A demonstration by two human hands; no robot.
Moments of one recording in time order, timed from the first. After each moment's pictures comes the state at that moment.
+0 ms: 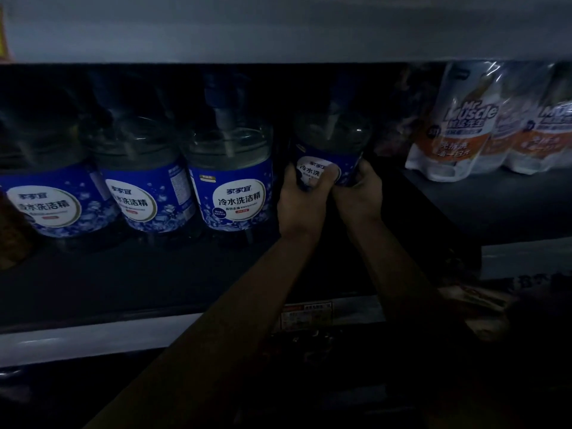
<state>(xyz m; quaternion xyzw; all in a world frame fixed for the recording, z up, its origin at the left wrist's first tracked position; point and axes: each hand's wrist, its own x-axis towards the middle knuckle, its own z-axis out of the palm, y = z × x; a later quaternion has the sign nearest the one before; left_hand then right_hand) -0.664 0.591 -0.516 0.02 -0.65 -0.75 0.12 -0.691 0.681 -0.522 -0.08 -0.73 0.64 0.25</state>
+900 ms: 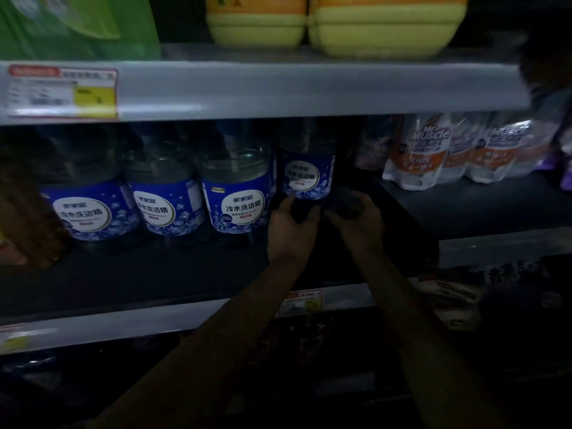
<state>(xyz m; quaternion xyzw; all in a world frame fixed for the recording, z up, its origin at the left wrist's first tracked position) -0.601 0.568 -0.499 0.03 -0.79 -0.60 0.07 -0.631 0.700 -0.524 -0.10 -0.78 0.58 0.23</state>
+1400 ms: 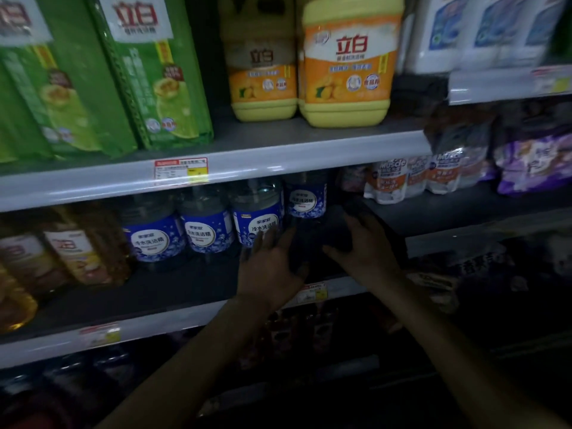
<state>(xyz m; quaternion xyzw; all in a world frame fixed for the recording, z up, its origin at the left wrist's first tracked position) -0.478 0.482 -0.439 -0.15 -0.97 -0.18 0.07 -0.493 0.685 -0.453 -0.02 -0.93 0.29 0.21</state>
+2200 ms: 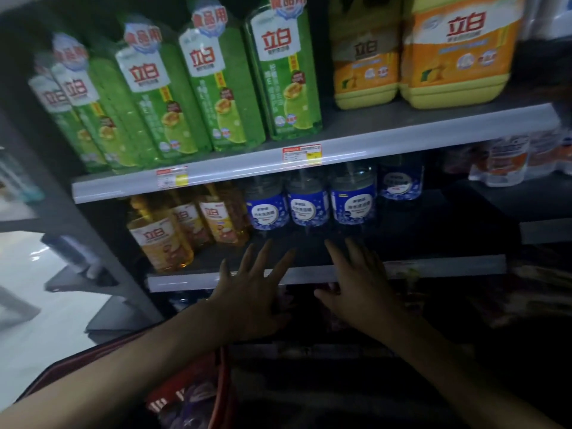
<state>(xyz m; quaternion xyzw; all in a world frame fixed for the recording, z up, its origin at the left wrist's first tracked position) -0.336 0.305 -0.392 -0.11 -0.99 0.11 -0.07 -0.377 0.518 -0.444 0.16 -0.96 0.20 0.04</state>
